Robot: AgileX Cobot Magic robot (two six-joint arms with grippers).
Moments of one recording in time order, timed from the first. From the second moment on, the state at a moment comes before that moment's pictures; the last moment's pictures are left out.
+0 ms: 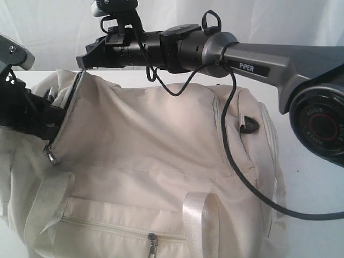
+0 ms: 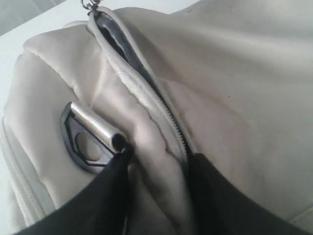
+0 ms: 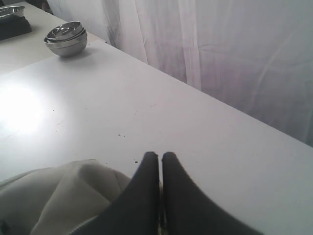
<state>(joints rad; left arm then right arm) -0.21 1.28 -0.76 -0.86 0.32 1.19 0.74 2.26 -1.92 1.53 0.38 -1.51</state>
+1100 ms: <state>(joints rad) -0.06 1.06 -0.73 -0.85 0.45 1.00 0.68 2.25 -1.92 1.30 0.46 -1.24</state>
